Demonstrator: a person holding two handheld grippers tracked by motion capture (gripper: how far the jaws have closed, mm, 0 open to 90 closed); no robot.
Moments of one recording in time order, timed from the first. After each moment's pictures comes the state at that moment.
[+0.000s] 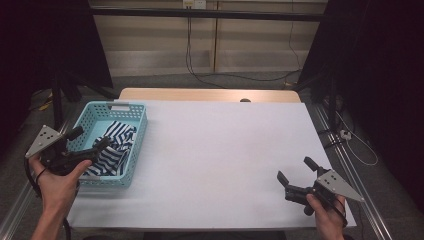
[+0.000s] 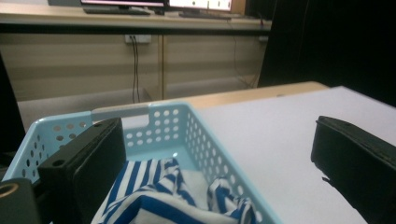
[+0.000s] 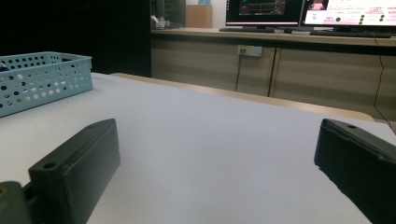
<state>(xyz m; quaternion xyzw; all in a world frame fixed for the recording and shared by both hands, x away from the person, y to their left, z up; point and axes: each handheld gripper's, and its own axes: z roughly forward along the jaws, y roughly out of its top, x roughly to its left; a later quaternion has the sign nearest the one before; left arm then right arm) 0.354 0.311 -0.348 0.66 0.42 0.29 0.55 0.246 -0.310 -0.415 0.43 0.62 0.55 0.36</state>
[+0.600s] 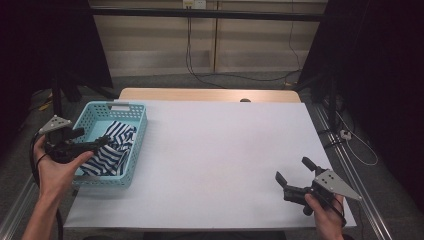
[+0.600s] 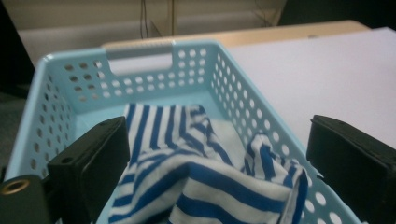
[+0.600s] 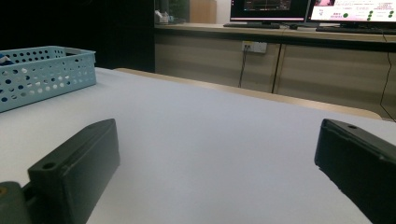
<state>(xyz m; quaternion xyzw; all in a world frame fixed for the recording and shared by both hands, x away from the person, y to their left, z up) 0.390 0.321 -0.350 0.73 0.48 0.21 0.44 0.248 -0.308 -0.416 0.42 0.63 0.54 0.36</state>
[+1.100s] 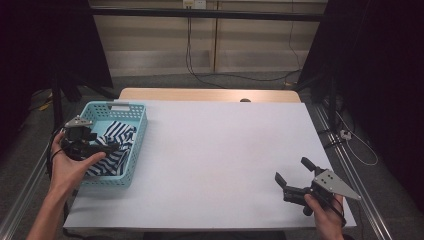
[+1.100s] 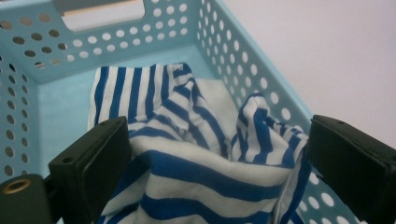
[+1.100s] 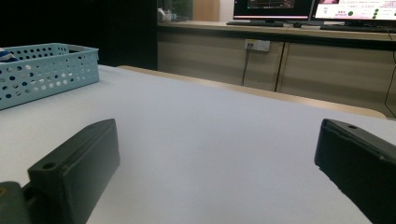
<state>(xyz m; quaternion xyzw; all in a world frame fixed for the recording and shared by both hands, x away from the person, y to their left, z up) 0.408 0.297 -0.365 0.79 0.47 0.16 0.36 0.248 -0.308 -0.417 0.42 0.64 0.54 0.35</state>
